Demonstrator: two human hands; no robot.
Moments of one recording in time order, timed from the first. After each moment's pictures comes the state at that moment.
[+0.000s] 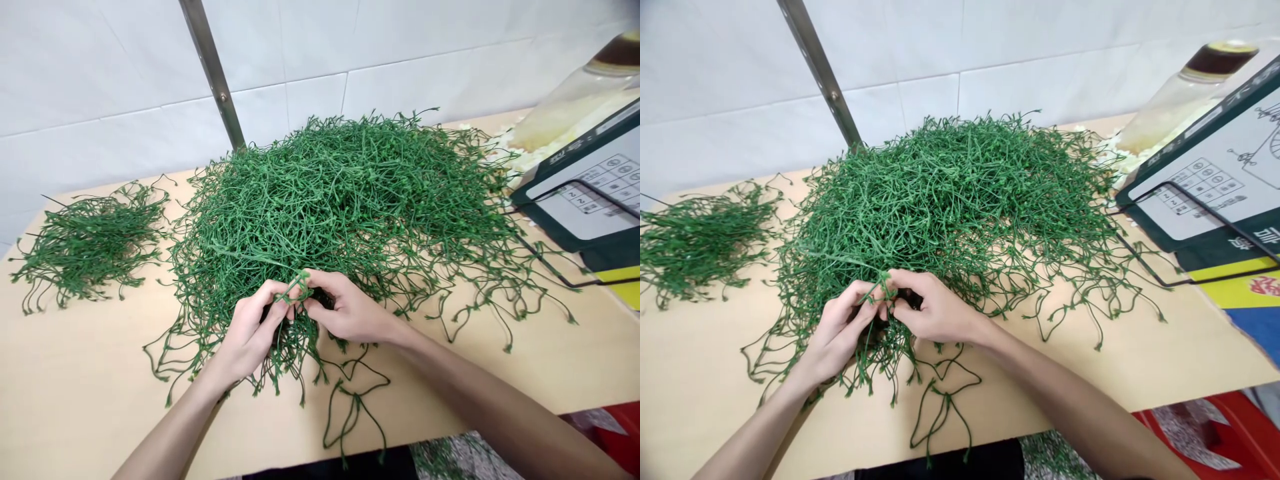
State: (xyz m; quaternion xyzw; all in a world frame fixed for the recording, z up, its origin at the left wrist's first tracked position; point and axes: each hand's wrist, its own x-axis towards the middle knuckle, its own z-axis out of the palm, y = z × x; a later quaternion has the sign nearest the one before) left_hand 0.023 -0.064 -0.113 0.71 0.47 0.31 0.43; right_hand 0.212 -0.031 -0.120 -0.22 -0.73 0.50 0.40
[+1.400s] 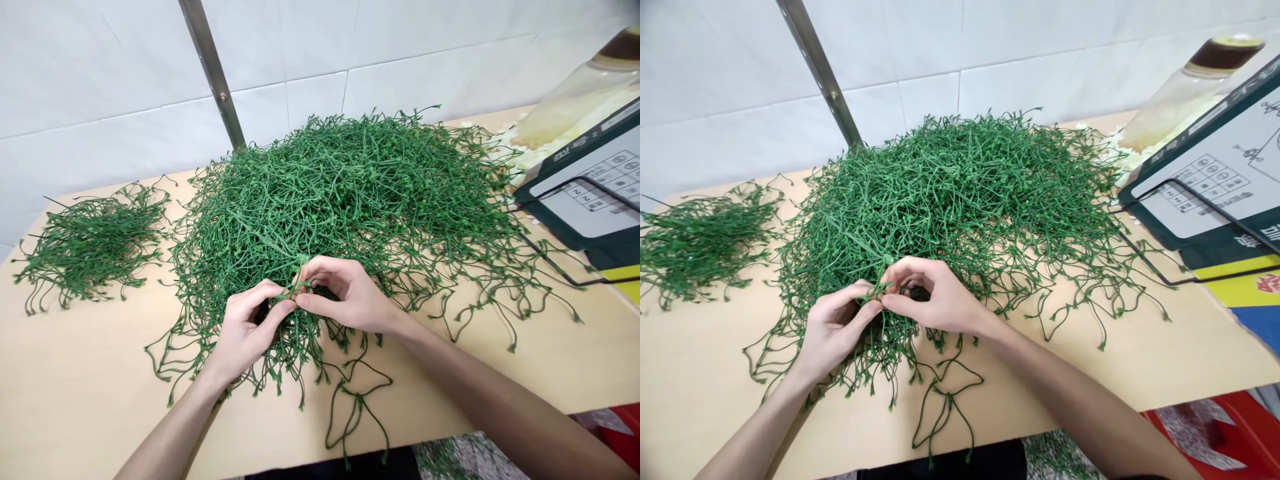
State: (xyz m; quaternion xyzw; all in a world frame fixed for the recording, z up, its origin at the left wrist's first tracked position) left_hand 0.026 -0.059 -0.123 0.70 0.43 0.43 0.36; right_hand 0.215 -0.026 -0.122 -0.25 -0.62 0.60 0.44
